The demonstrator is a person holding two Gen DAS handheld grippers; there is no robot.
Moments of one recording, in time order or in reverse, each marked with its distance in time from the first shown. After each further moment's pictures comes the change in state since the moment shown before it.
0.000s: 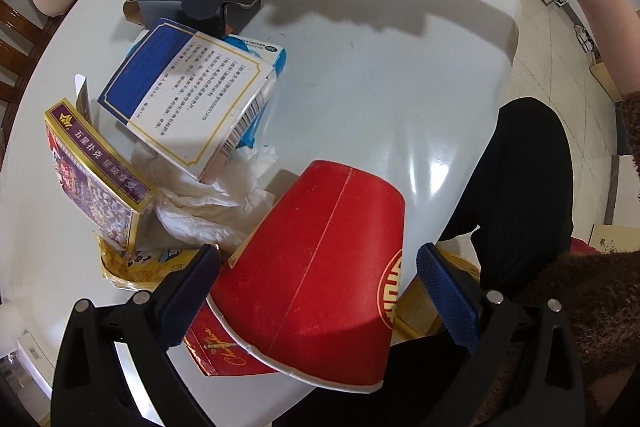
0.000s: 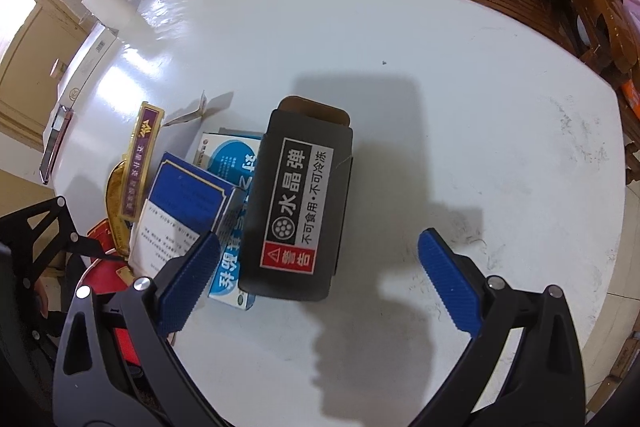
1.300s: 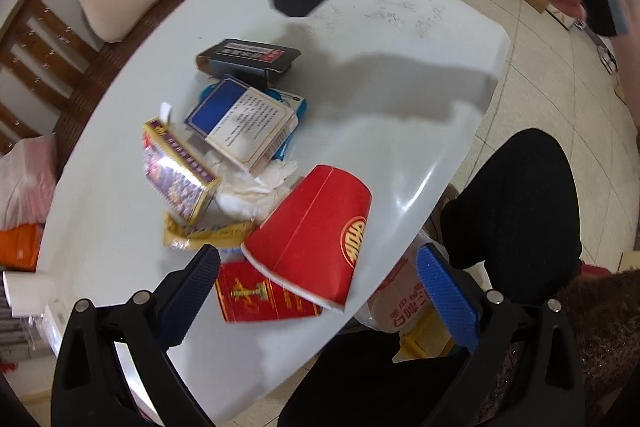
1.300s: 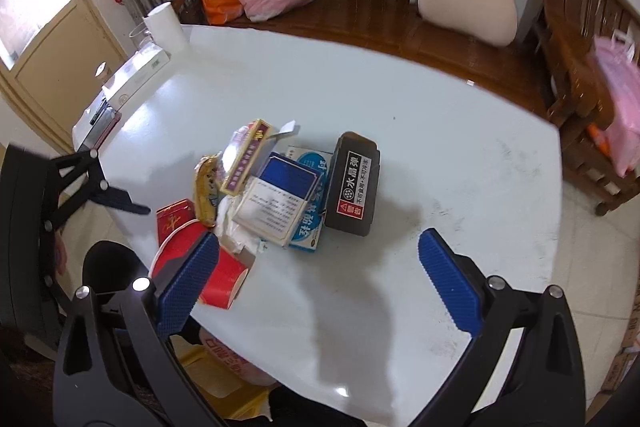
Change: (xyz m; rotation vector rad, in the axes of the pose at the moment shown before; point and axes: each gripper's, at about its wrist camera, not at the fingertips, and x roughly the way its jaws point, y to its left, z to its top) left arm -0.079 -0.032 -0.033 -0.034 -0.157 0.160; right arm -0.104 0.053 -0.044 -0.064 -0.185 -0.034
